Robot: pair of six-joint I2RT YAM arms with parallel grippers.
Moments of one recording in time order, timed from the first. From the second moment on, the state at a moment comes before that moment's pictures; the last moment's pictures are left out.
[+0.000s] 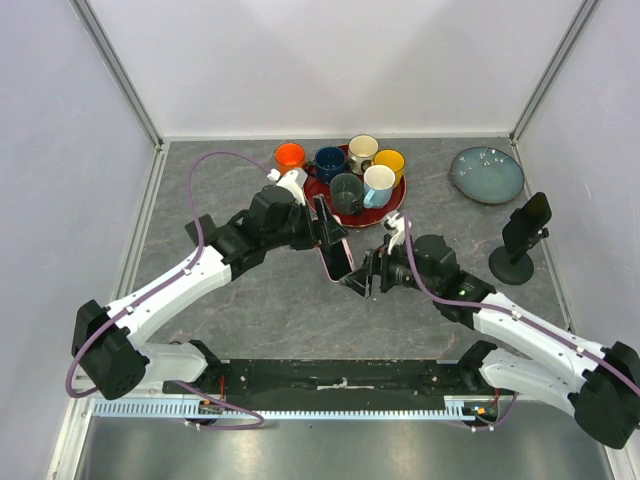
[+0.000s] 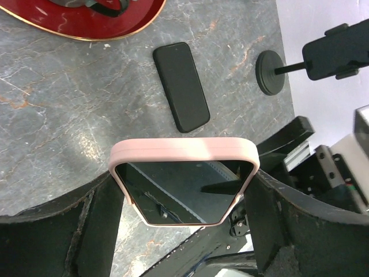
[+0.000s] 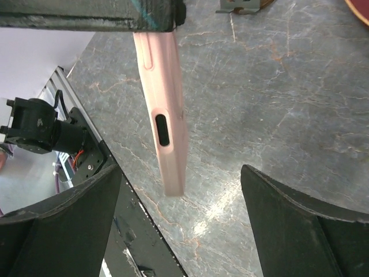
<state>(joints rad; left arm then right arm) -0.72 1.27 1.06 -0.30 0.09 -0.75 0.71 0.95 0.56 0.06 -0.33 0.49</state>
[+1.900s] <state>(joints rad) -0.50 0.73 1.02 -0.52 -0.38 -0.44 0.65 1.14 0.52 -0.08 -0.17 0.56</state>
